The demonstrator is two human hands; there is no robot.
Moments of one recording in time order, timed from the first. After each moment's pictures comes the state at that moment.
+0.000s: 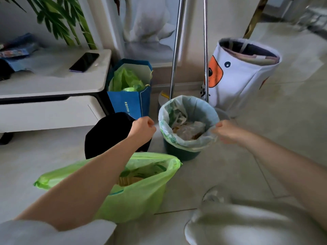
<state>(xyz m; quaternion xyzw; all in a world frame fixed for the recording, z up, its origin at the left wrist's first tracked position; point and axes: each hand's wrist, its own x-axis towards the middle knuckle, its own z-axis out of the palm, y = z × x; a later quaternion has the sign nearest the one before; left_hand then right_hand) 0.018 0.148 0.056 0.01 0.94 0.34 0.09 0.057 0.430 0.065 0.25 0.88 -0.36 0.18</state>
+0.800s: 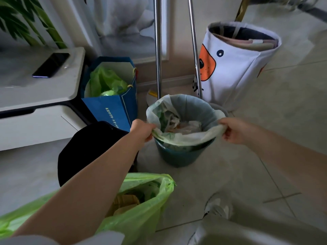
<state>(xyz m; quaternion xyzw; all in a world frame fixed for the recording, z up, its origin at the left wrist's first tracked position) -0.053 0.202 0.008 -0.22 0.78 0.54 0.23 0.014 0.474 0.023 0.46 0.58 -0.66 0.13</state>
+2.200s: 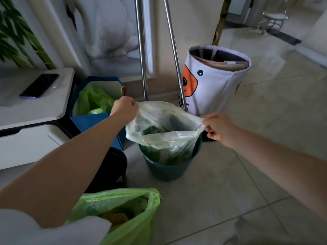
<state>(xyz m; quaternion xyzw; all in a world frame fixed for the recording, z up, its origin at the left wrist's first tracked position) -0.115 0.211 0.092 0.07 0.95 0.29 0.02 0.017 0.460 0.093 0.38 0.66 -0.65 0.01</state>
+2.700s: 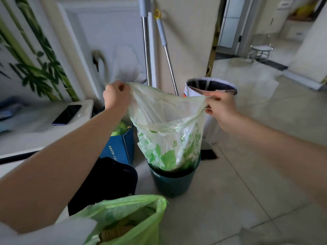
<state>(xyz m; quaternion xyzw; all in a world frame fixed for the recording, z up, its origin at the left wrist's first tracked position) -0.074 0.191 0.250 0.01 0.85 0.50 -0.18 0.024 0.444 0.228 0.23 0.70 -0.64 -0.23</state>
